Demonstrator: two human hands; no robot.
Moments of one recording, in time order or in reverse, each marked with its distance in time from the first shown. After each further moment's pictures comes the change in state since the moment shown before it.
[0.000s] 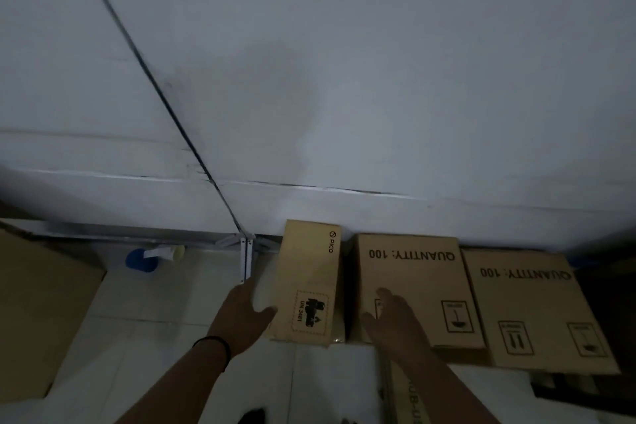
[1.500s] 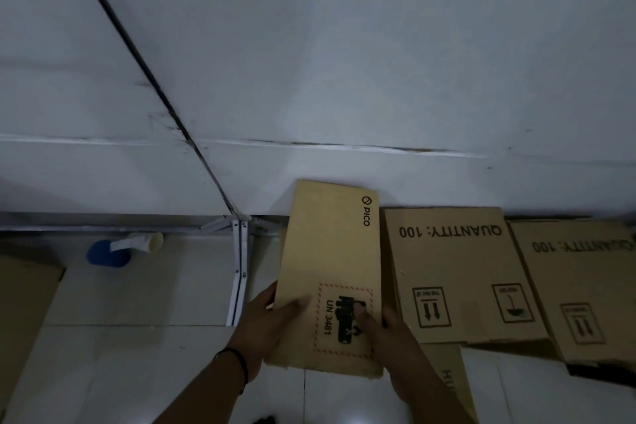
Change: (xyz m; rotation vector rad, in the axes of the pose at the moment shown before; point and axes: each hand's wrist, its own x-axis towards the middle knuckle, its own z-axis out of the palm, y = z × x) left_hand 0.110 -0.082 0.064 -0.828 -0.226 -0.110; right_hand 0.097 0.005 0.142 0.924 -0.056 0.192
